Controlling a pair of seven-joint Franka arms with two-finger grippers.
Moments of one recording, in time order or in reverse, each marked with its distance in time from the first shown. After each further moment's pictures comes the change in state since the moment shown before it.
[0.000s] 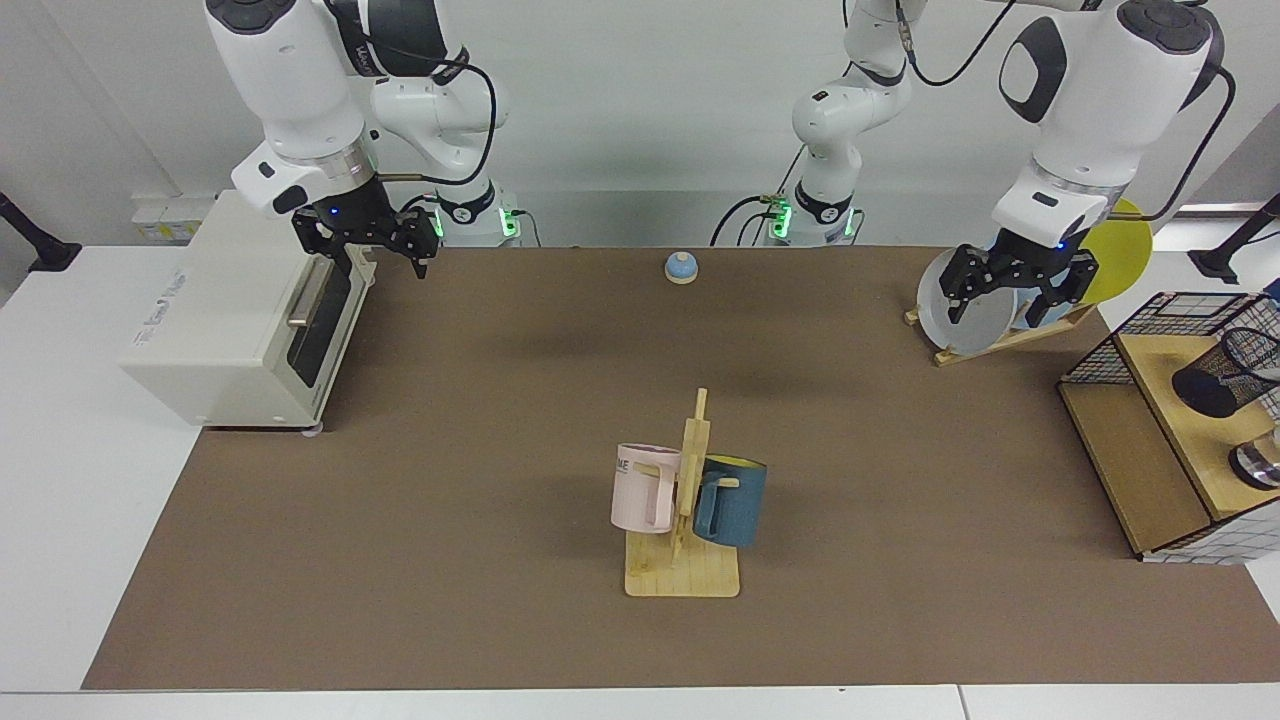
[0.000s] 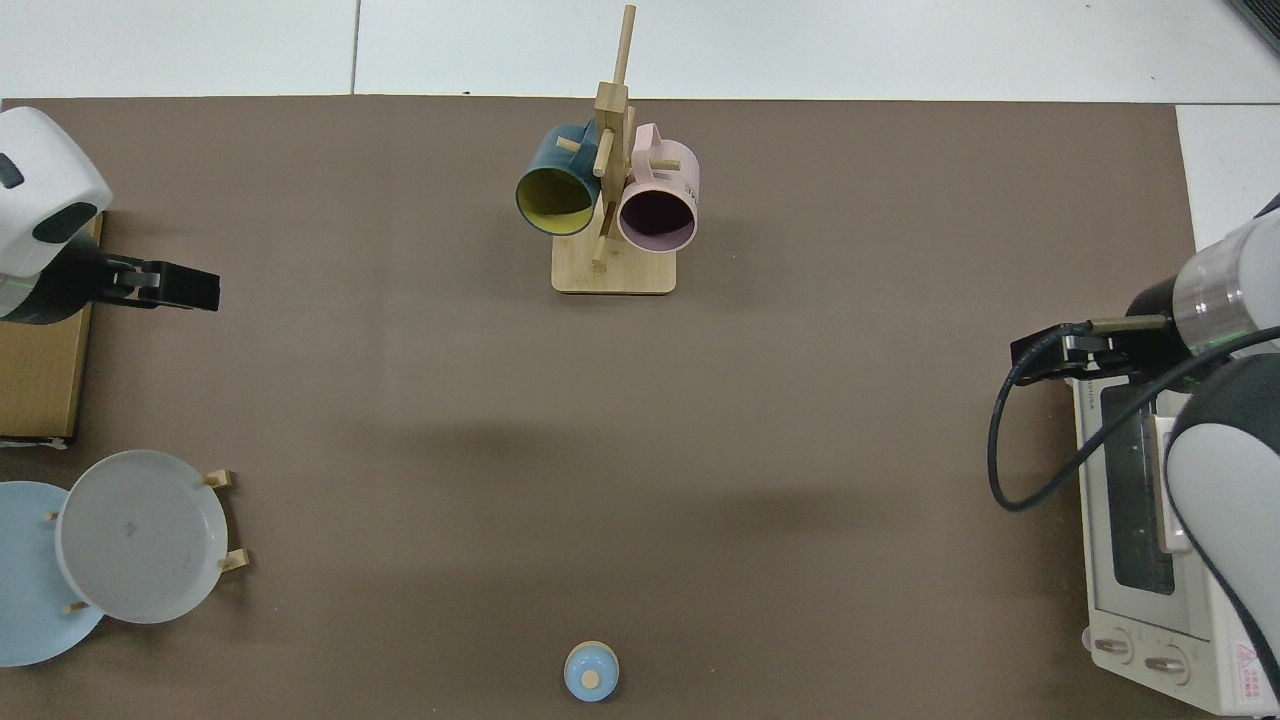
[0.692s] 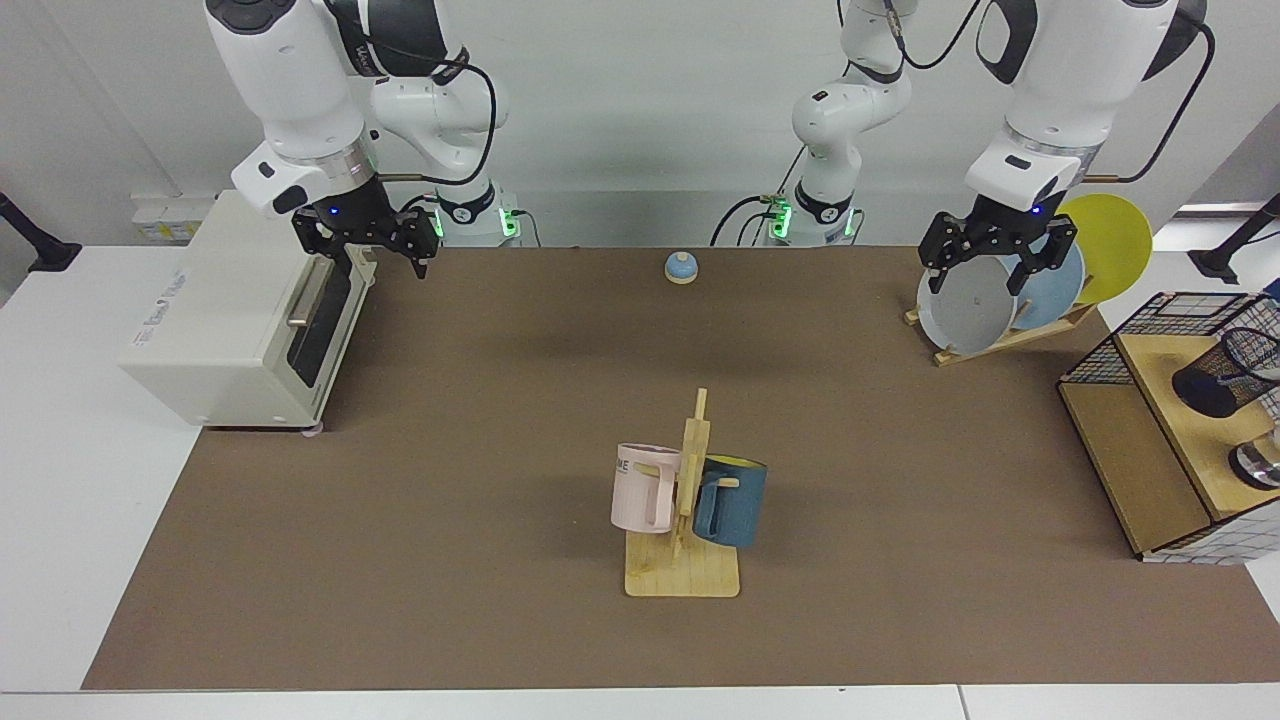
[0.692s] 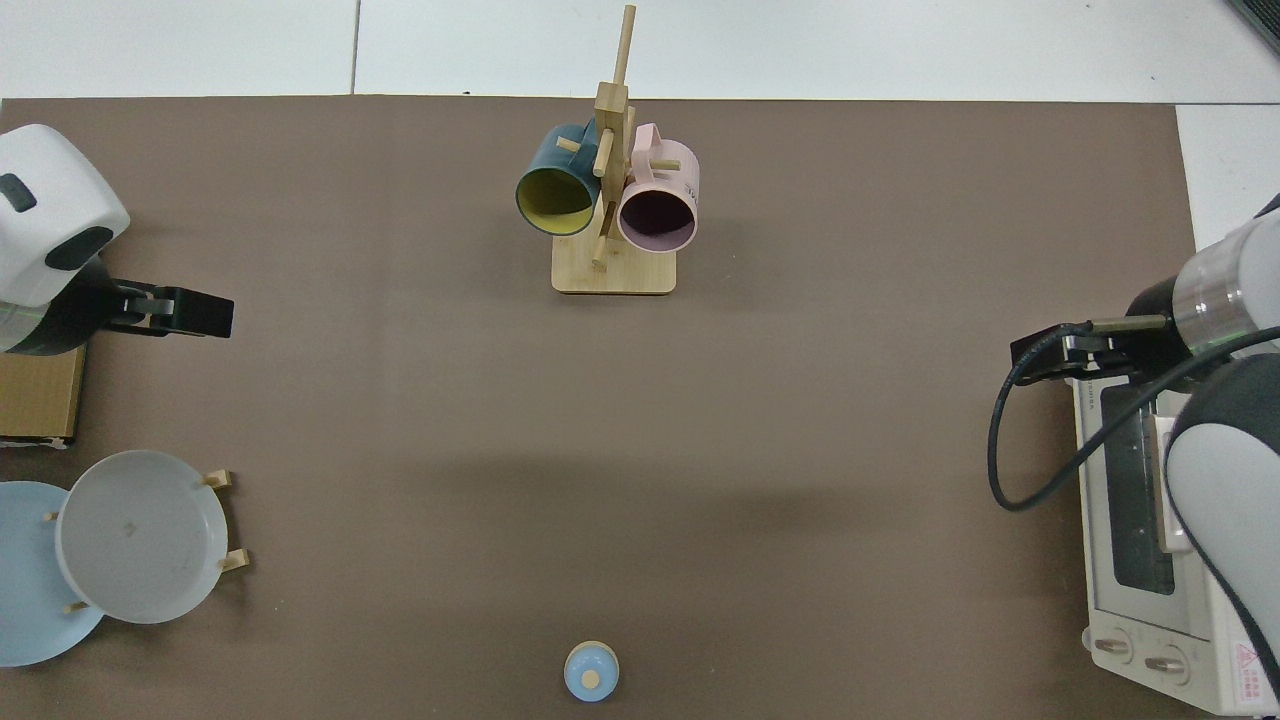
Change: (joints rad) left arm -0.005 -0.066 -0.027 0.001 -0.006 -0.079 -0.030; right arm 0.000 0.000 0.000 0.000 0.000 0.000 0.000
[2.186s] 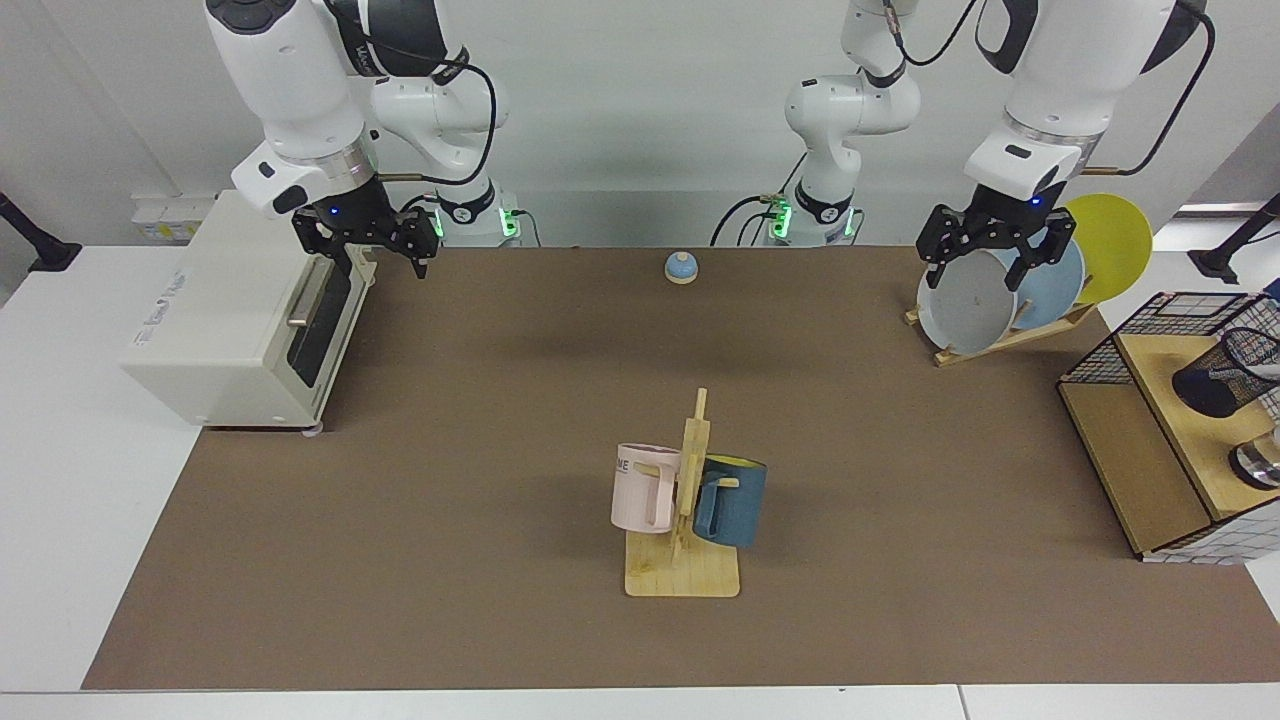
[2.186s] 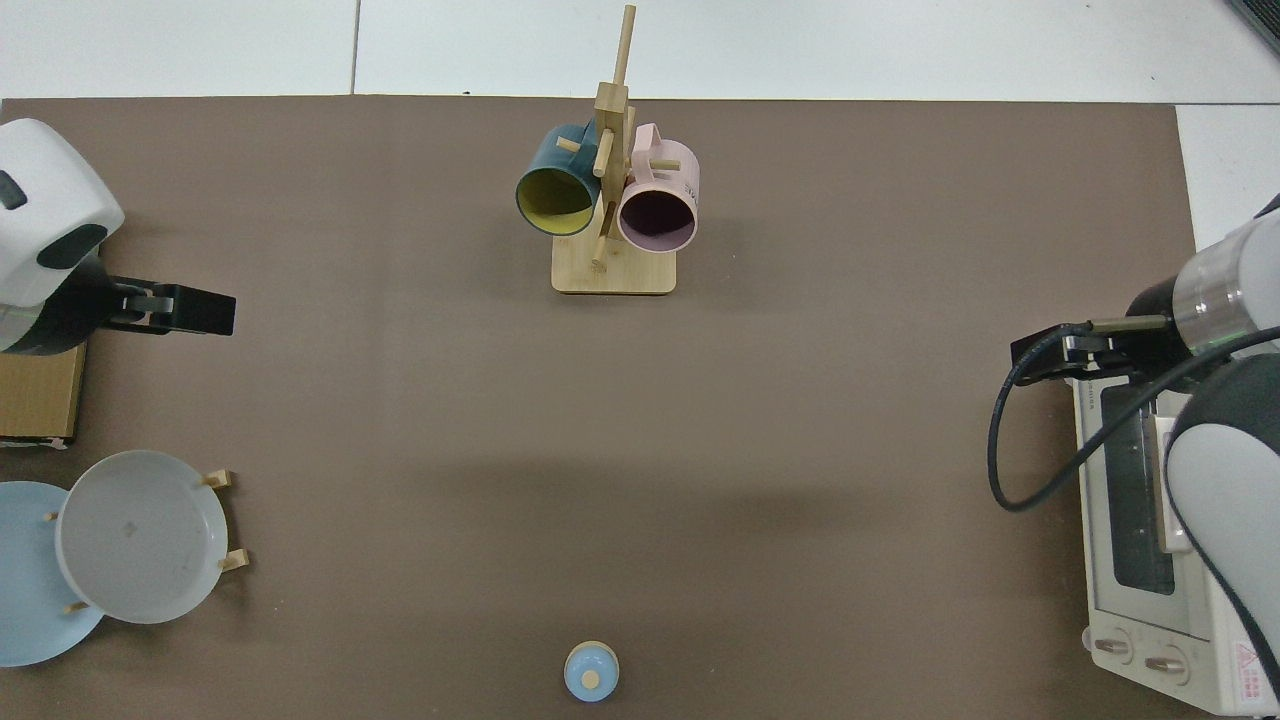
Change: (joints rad) left arm -0.478 -0.006 0.471 0.010 -0.022 0.001 -0.005; right arm 0.000 0.000 0.000 0.000 0.000 0.000 0.000
